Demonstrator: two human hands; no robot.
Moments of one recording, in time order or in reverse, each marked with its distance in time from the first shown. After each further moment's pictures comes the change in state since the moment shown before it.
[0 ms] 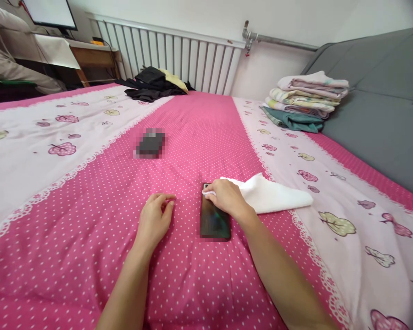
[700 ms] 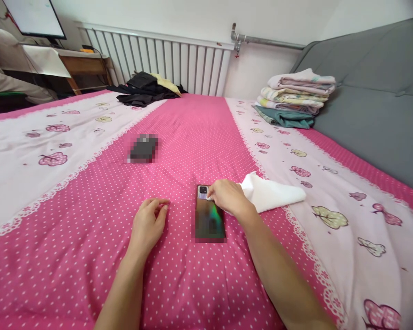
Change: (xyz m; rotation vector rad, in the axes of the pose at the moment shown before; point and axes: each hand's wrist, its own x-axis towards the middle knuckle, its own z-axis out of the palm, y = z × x) left_hand 0.002 0.001 -0.002 0.031 0.001 0.015; right_hand -0.005 0.010 -0.015 0.011 -0.088 0.132
